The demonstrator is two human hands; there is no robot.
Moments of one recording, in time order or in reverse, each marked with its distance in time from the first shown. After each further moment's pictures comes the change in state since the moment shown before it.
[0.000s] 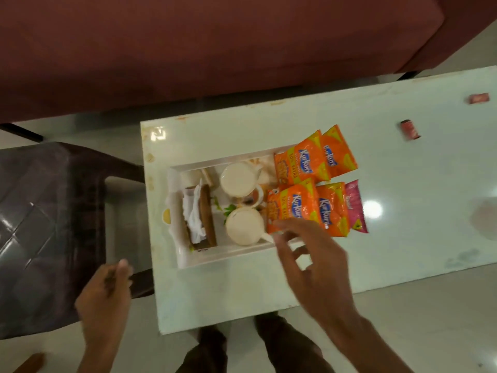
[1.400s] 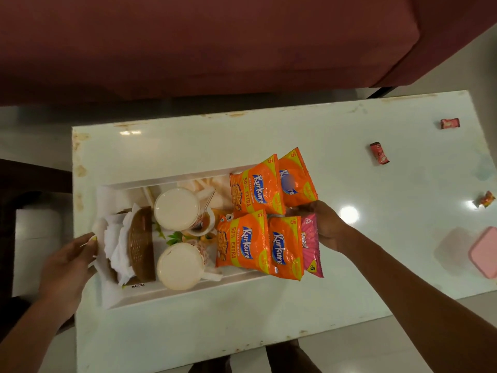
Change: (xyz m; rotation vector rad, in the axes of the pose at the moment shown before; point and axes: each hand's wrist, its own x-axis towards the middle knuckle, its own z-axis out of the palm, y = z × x) left_hand 0.083 0.056 0.098 -0.491 -0.270 -0.424; right_hand 0.160 0.221 -0.049 0.768 -0.490 0.793
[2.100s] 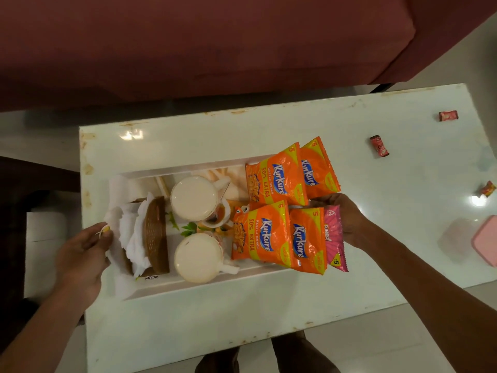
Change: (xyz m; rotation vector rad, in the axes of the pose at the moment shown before) left_hand -0.036 0.034 0.021 -0.073 0.066 0.019; right_hand -0.020 -0.001 -0.018 0.063 0.105 -0.060
